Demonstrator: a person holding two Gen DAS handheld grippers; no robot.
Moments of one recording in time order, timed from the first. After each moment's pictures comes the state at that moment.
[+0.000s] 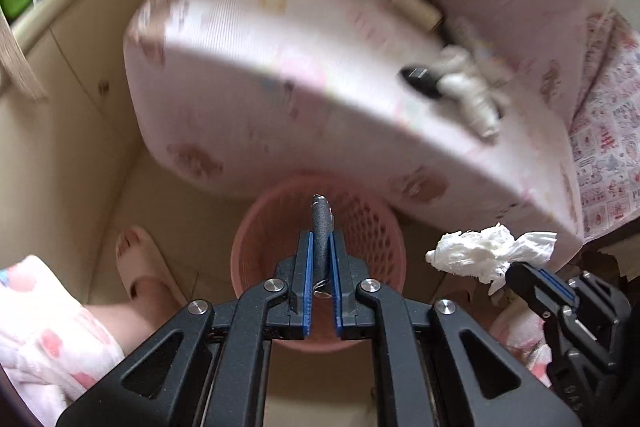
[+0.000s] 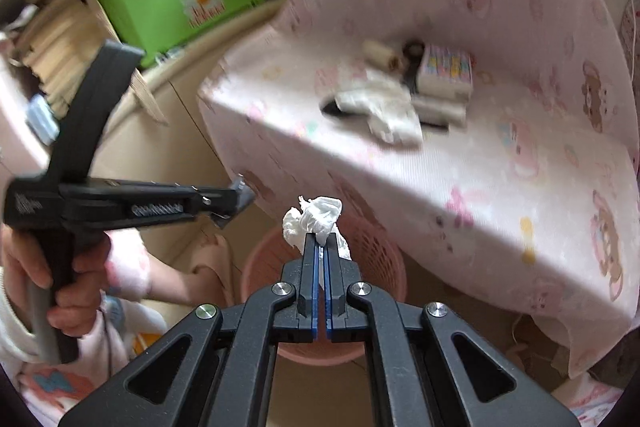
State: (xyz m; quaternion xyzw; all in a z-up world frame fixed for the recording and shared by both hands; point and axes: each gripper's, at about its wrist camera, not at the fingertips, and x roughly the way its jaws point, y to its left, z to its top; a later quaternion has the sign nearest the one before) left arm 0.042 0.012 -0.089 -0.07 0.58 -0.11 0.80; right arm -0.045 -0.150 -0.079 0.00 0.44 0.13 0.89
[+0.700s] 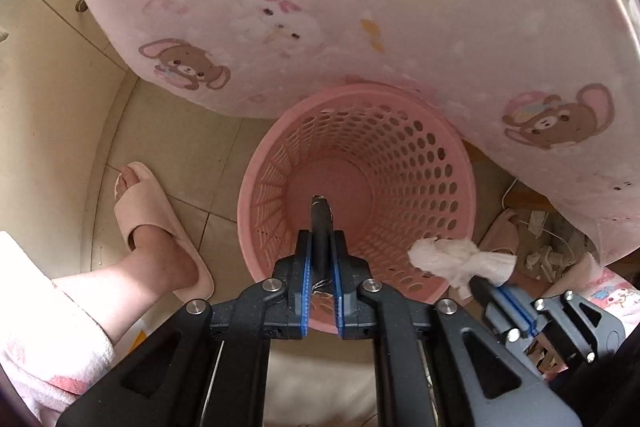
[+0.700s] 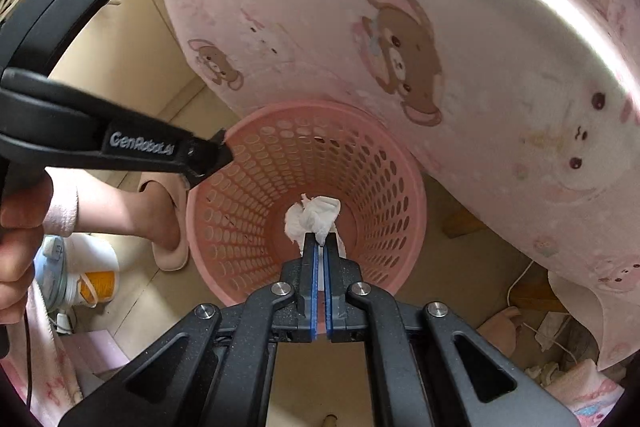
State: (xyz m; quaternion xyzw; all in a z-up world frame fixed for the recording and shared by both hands) left arm 0.057 0.002 -0.181 -0.04 0.70 -0.07 0.71; right arm -0.017 -0.118 -0.190 -0.08 0.55 0.10 0.82
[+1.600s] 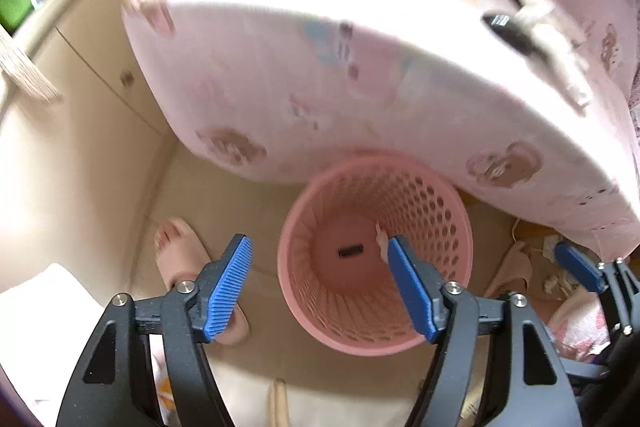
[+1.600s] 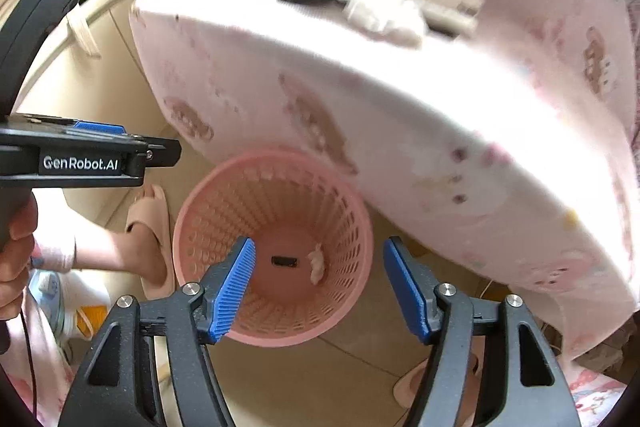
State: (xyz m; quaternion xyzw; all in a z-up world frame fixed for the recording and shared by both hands) left arm 0.054 0.012 -0.110 0.01 0.60 -0.06 0.80; right arm -0.023 -0.142 -0.132 -0.07 0.49 0.05 0.87
